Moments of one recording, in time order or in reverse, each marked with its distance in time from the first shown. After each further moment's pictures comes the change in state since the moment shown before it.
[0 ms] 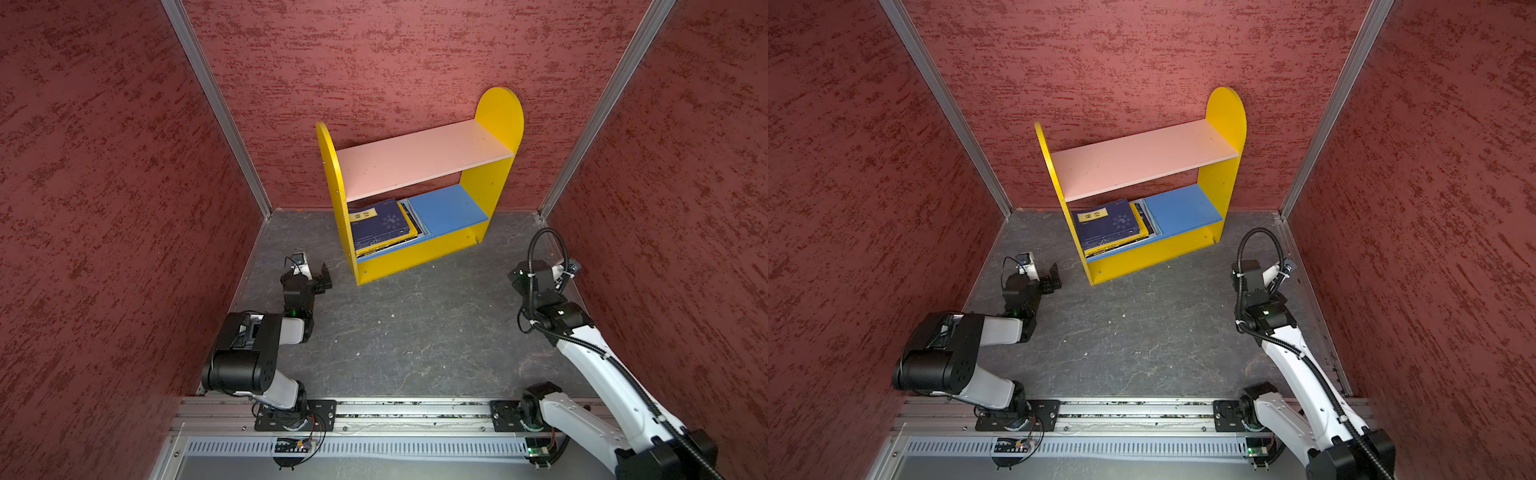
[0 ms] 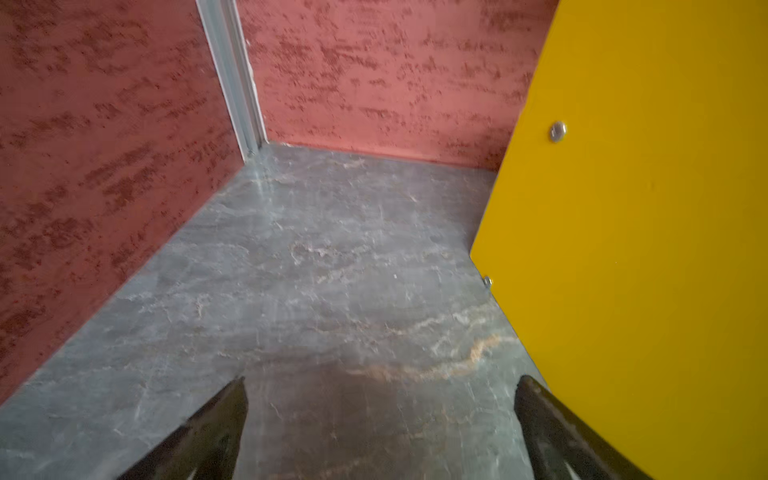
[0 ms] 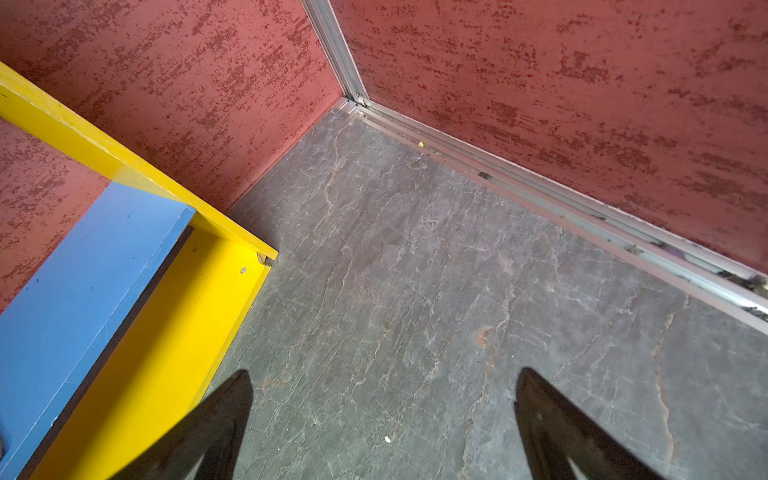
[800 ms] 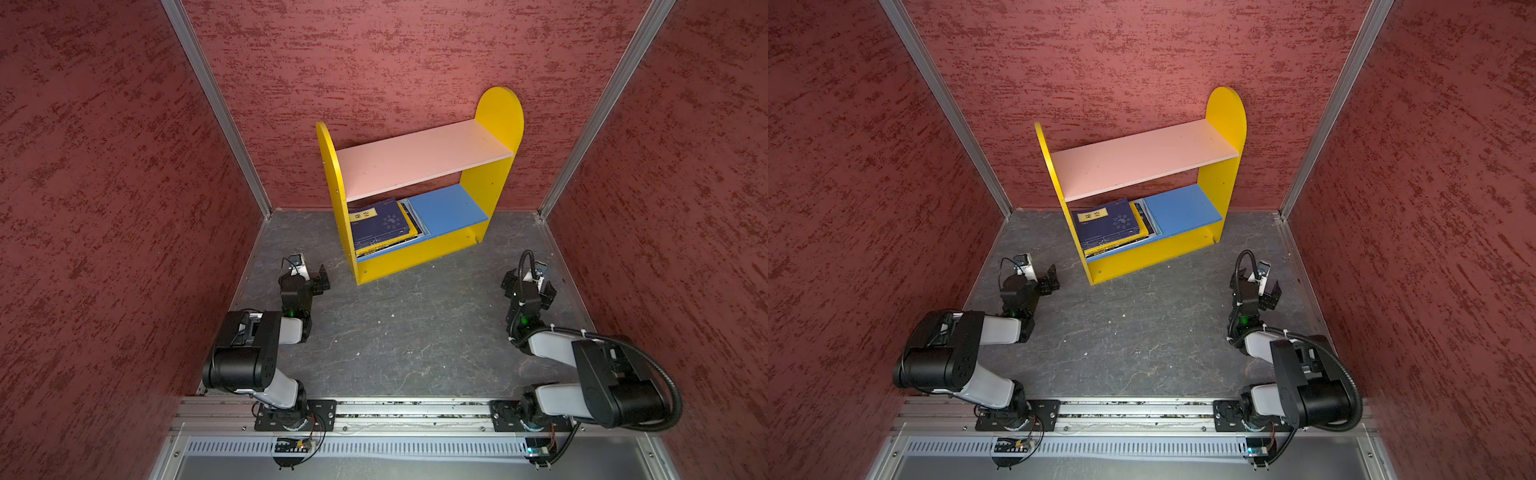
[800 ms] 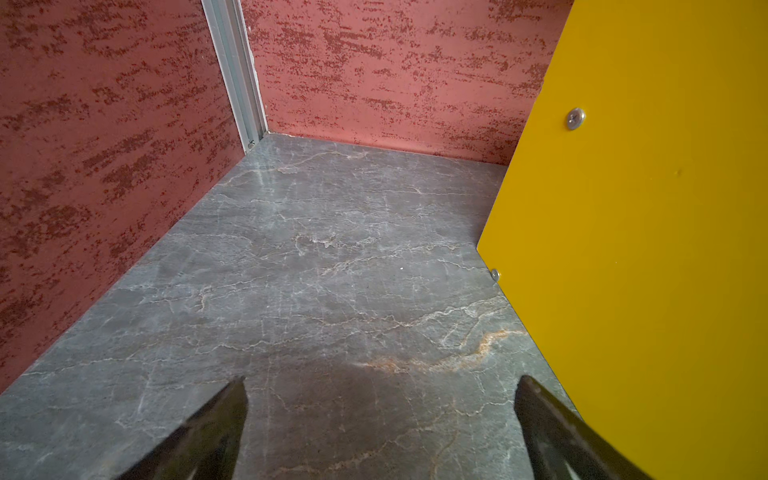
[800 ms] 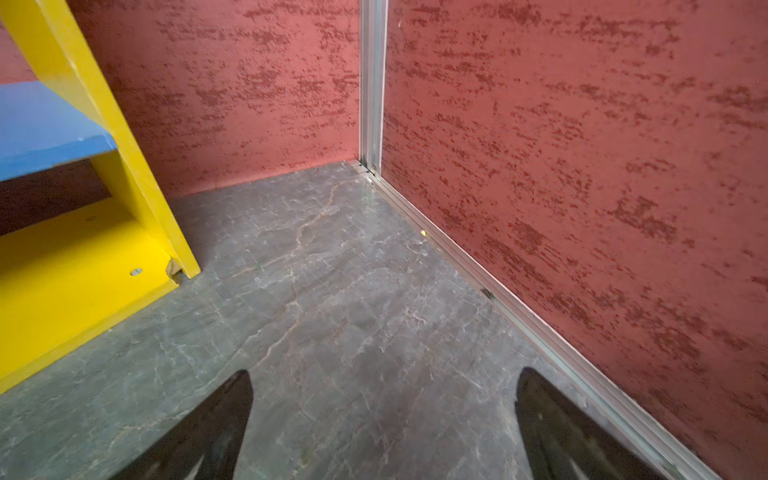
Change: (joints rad) left arm 0.035 0.002 0.002 -0.002 0.034 -0.008; right arm -0.129 0.440 -0.480 1.382 -0.003 -0.763
